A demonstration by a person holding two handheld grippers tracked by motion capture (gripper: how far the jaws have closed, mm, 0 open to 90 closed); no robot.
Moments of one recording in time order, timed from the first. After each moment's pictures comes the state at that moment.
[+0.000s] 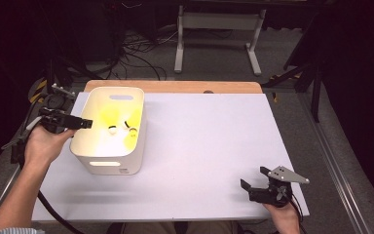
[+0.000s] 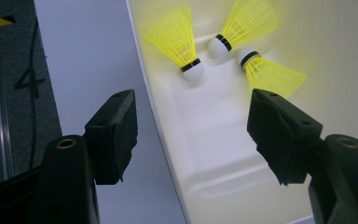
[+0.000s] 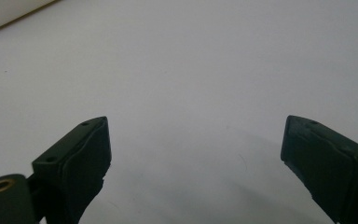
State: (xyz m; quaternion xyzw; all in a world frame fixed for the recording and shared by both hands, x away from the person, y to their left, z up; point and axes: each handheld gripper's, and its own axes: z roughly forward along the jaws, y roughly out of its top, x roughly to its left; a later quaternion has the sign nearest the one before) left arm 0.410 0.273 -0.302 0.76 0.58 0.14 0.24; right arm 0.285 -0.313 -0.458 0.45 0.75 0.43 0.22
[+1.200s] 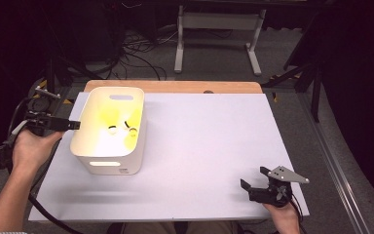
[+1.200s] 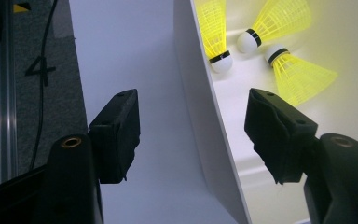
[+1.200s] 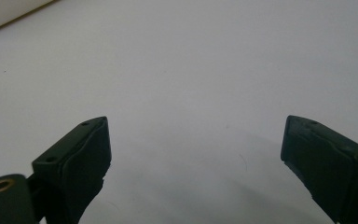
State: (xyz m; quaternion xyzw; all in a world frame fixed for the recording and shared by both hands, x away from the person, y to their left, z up) left arm 0.403 0.302 -0.307 0.74 0.61 0.14 0.24; right arm 0.286 -0.313 -0.458 0.45 0.75 0.43 0.22
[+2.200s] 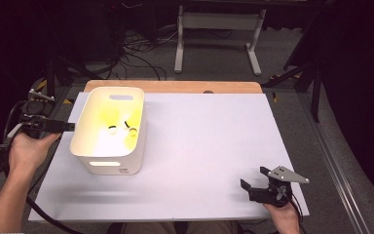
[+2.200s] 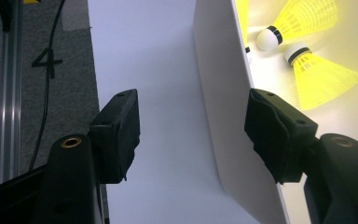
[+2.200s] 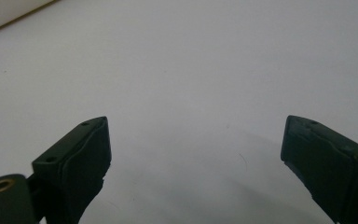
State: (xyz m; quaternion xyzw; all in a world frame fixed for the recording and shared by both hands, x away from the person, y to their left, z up) left arm 0.401 0.316 -0.317 0.73 0.63 0.14 0.23; right arm 0.286 -0.313 -0.458 0.45 0.75 0.43 0.22
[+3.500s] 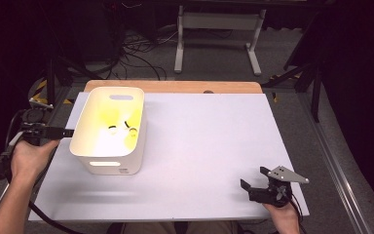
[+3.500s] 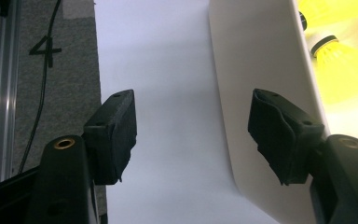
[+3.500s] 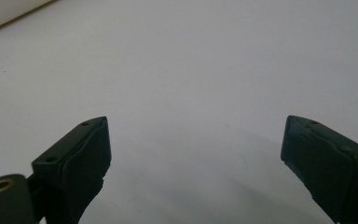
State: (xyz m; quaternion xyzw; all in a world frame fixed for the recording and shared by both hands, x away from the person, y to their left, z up) left arm 0.398 0.326 -0.343 0.71 0.65 0.14 0.23; right arm 0.286 -0.312 -0.458 0.45 0.75 0.43 0.22
